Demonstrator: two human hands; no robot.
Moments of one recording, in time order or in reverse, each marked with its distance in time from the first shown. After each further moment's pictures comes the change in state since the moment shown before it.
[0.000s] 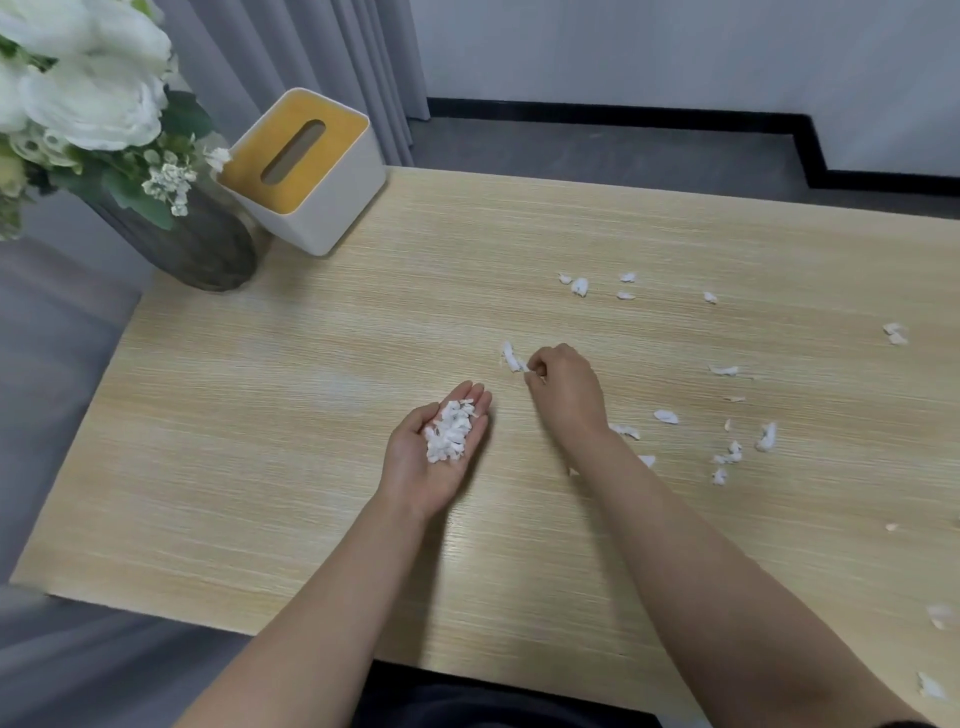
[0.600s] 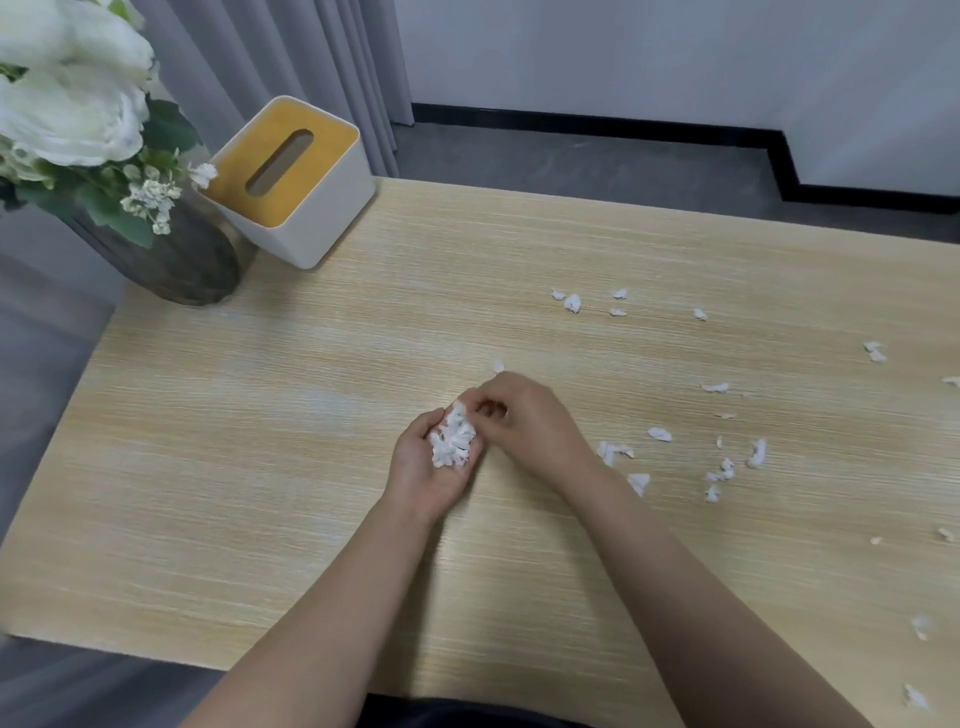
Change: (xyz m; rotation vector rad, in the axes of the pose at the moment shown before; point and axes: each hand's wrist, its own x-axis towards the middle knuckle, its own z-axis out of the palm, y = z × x) left_hand 0.020 0.003 0.012 -0.032 0.064 -0.045; right_hand -0.031 -0.051 -0.028 0.197 -0.190 -0.255
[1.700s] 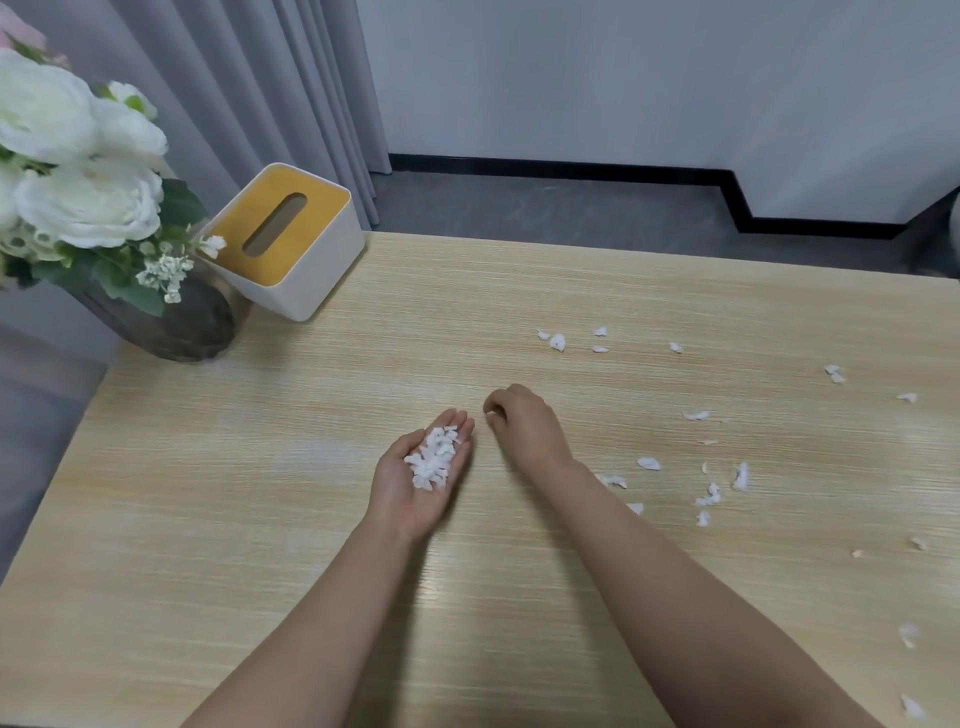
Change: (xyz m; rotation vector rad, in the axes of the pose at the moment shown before) left_hand 0.002 0.031 0.010 0.041 -0.046 -0.013; right_hand 0.047 0.031 0.012 -0.219 0.086 0.195
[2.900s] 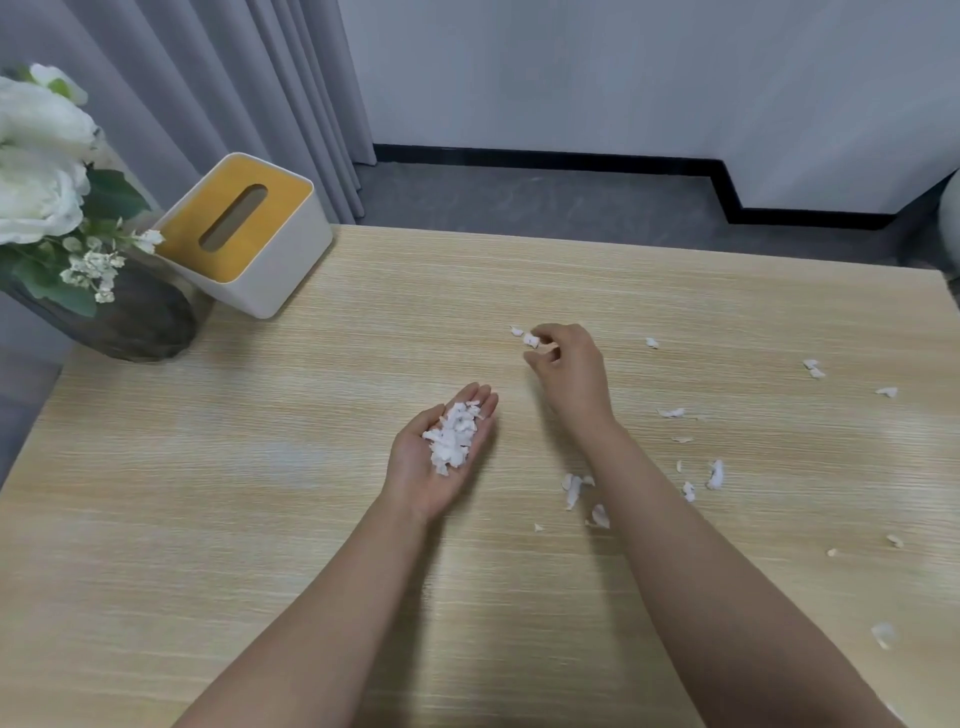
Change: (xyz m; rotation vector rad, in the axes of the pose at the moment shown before) left_hand 0.017 -0.032 0.033 0.006 -0.205 -0.075; right_hand 0.015 0.040 -0.070 0.295 0.293 0.119
